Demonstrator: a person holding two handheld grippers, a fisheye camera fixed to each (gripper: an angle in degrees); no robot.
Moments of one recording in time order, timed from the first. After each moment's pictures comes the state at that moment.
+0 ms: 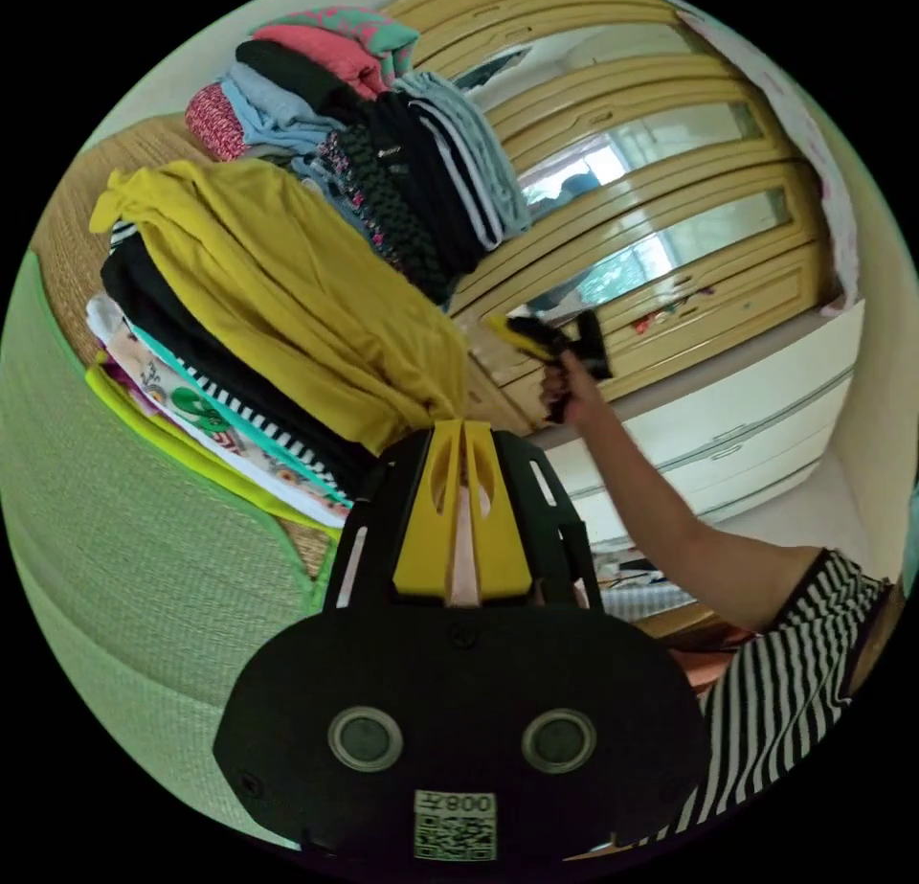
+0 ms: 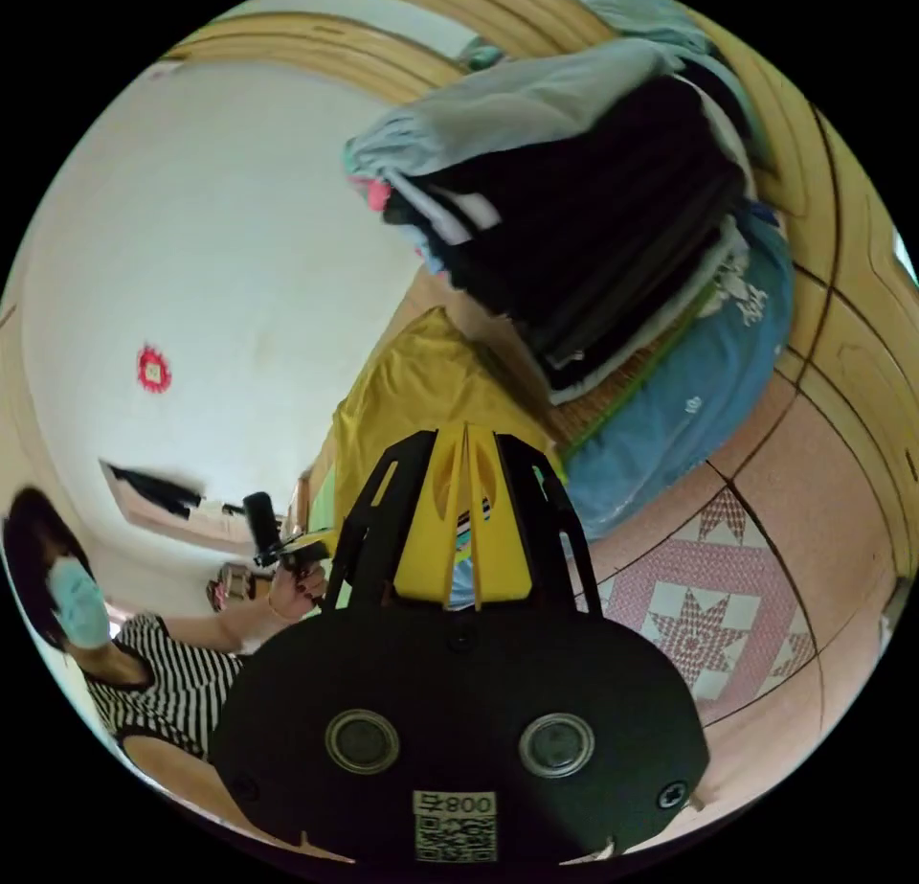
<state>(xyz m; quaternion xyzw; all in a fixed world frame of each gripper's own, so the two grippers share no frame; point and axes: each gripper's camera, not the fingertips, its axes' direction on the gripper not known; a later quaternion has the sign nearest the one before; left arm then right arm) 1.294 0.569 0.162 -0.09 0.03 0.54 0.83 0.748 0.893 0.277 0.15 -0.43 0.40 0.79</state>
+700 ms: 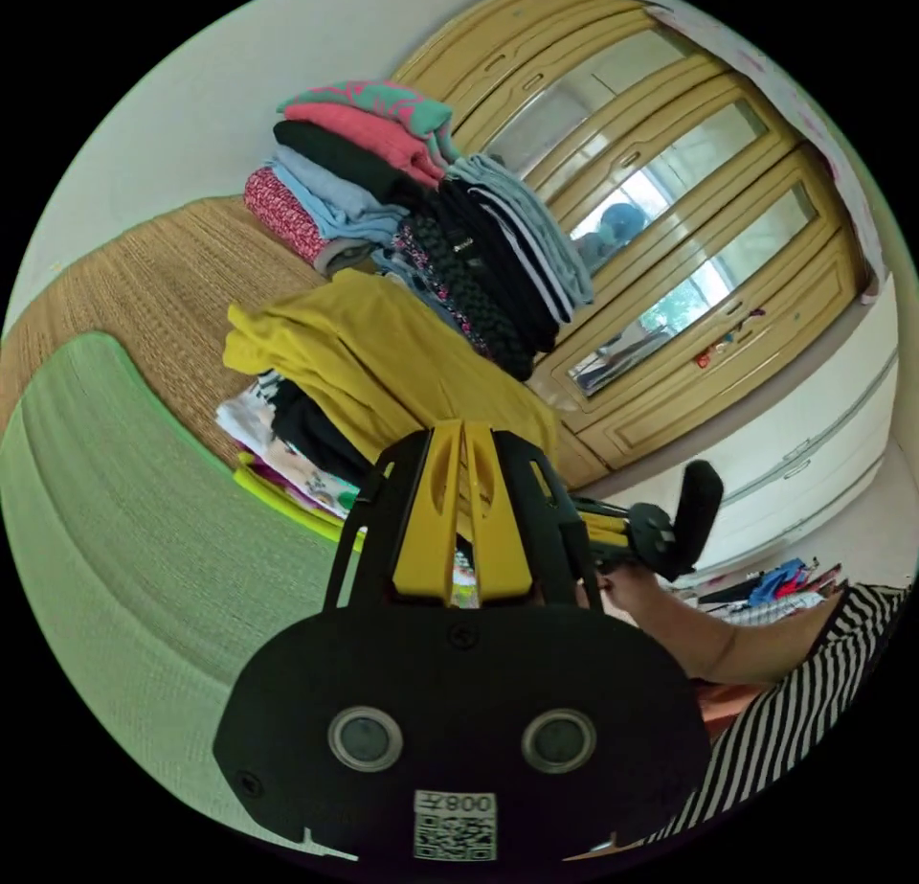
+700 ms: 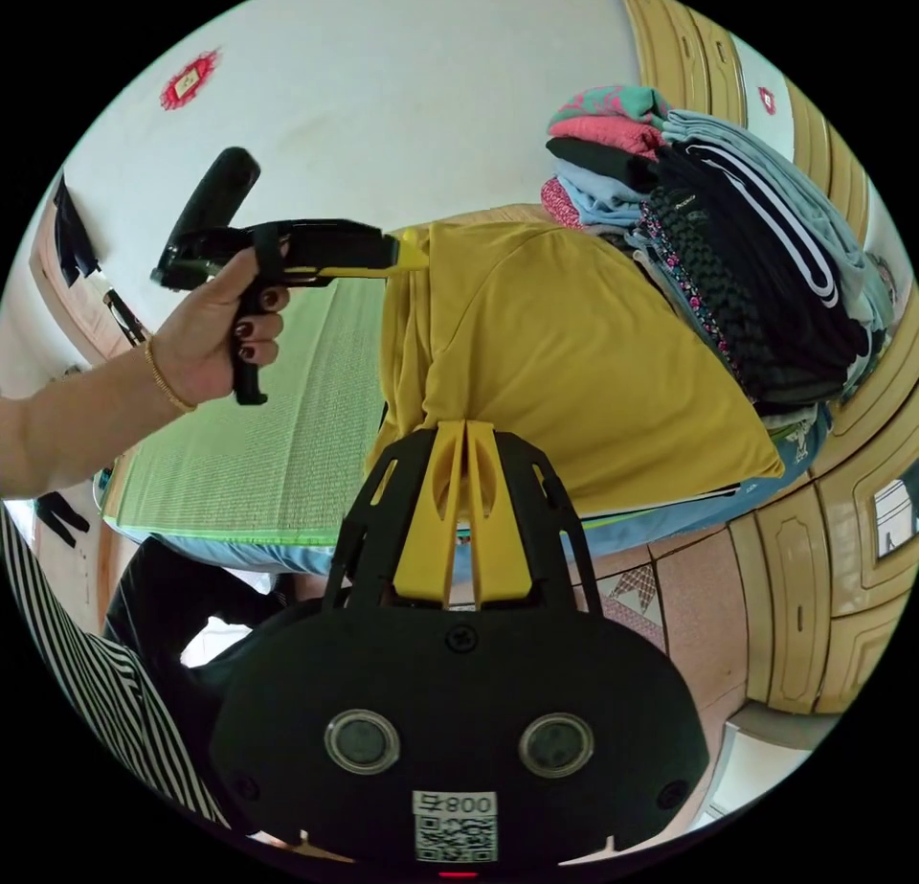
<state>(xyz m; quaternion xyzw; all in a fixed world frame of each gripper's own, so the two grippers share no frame) 1.294 0.548 0.090 0.05 -0.04 0.57 0.82 0.509 0.683 0.097 0.14 -0.22 0.20 0.94</state>
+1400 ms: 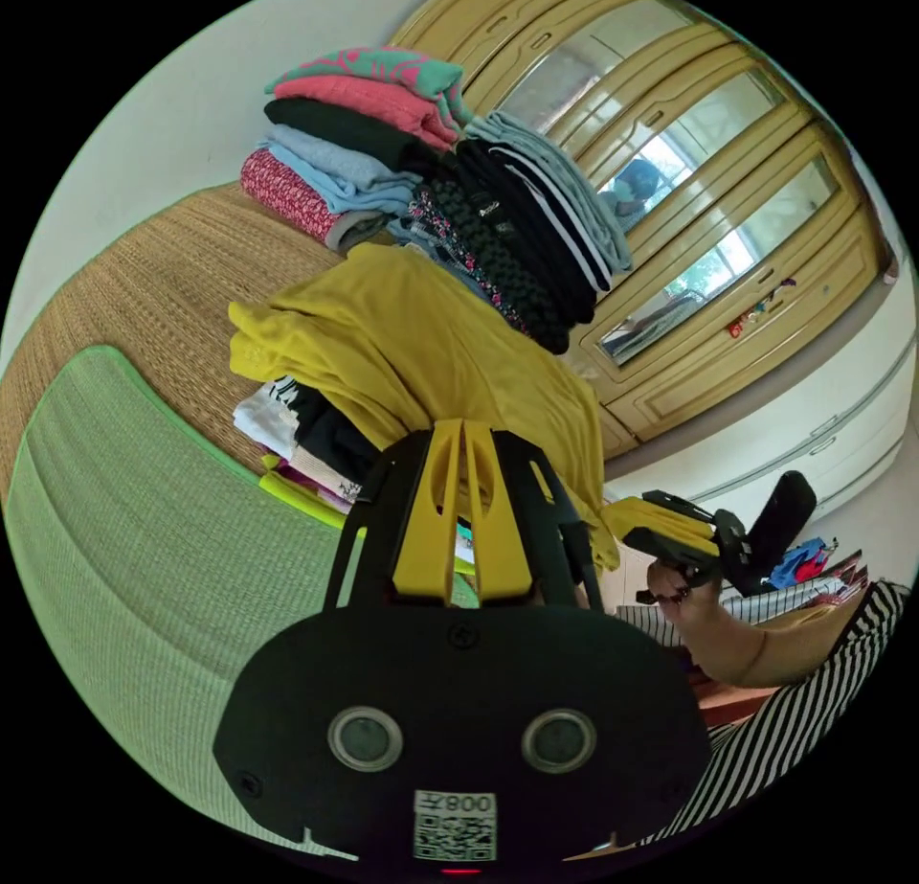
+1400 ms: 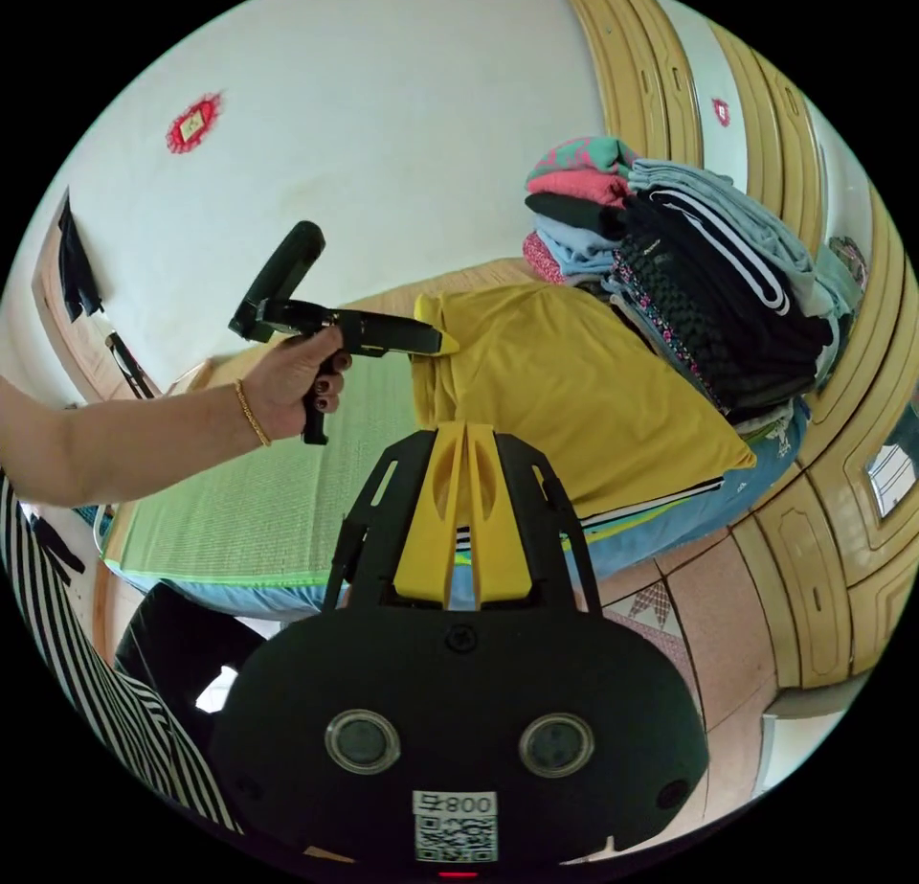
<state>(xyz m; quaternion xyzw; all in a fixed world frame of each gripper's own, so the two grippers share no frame) 1.220 0.530 0.119 0.03 -0.06 0.59 0.81 0.575 0.601 -0.082 0.21 -0.20 0.25 0.92</state>
